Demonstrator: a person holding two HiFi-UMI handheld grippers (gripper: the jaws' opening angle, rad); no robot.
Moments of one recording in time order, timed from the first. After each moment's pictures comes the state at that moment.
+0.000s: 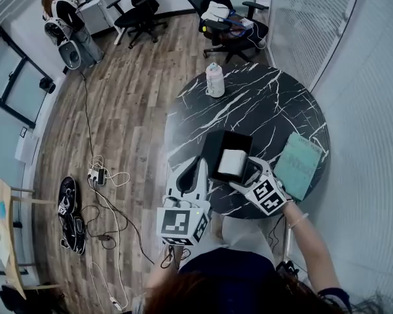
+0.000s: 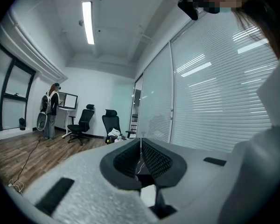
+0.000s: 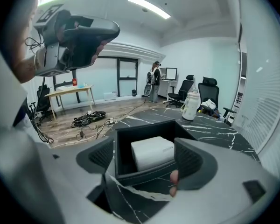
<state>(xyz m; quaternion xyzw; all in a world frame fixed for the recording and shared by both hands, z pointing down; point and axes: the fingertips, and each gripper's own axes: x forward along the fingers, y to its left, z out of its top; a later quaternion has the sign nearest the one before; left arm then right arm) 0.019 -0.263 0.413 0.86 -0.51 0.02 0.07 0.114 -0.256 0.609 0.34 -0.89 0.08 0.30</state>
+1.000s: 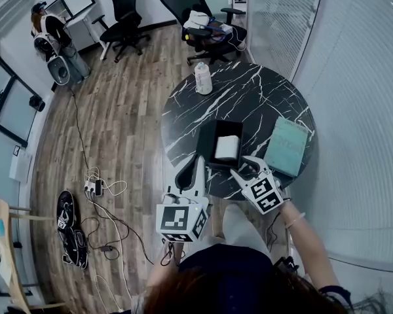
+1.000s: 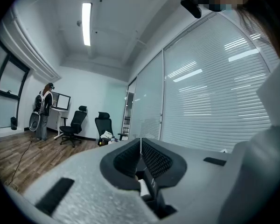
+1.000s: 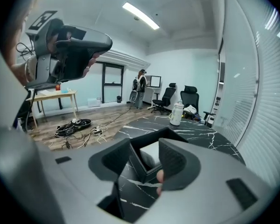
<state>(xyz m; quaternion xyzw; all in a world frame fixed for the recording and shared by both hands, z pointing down) 0.005 -0.199 0.389 0.88 -0.46 0.00 0.06 0.107 -0.196 0.559 0.45 -0.85 0.08 0.26</state>
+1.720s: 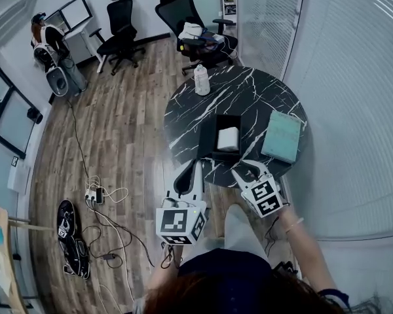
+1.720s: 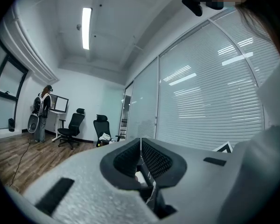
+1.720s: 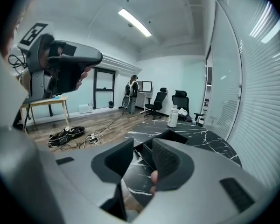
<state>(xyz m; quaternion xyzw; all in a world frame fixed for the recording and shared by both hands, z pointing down) -0.040 -0.130 0.383 0.89 -0.45 -0.01 0.05 0.080 -0.131 0.528 0.51 -0.83 0.07 0.22</state>
